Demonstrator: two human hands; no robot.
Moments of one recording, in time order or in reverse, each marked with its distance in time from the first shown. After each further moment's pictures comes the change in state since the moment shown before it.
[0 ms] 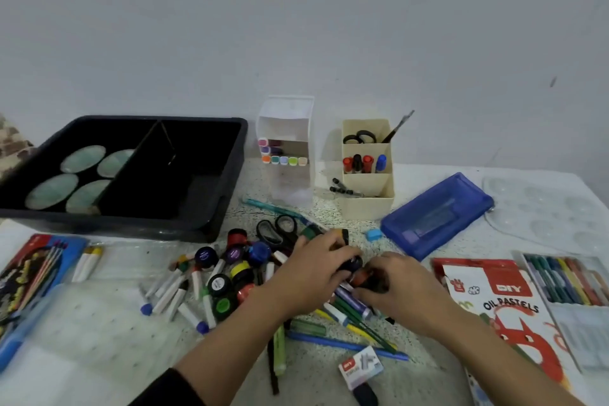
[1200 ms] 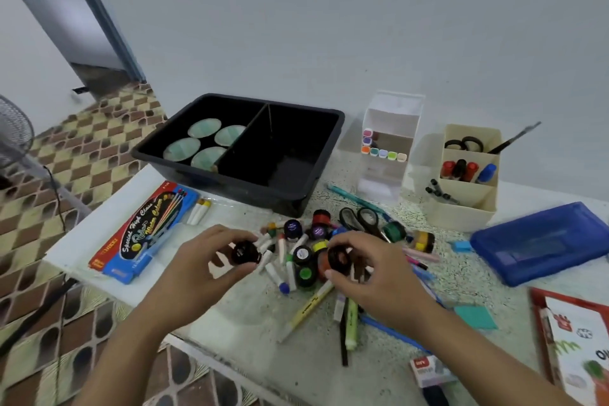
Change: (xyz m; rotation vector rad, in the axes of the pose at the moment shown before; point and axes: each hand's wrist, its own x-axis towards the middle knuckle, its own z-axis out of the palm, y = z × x) left_hand -0.236 -0.078 -0.080 -0.256 0.508 -0.475; right_hand 0.005 -0.133 0.027 0.570 -0.004 -0.444
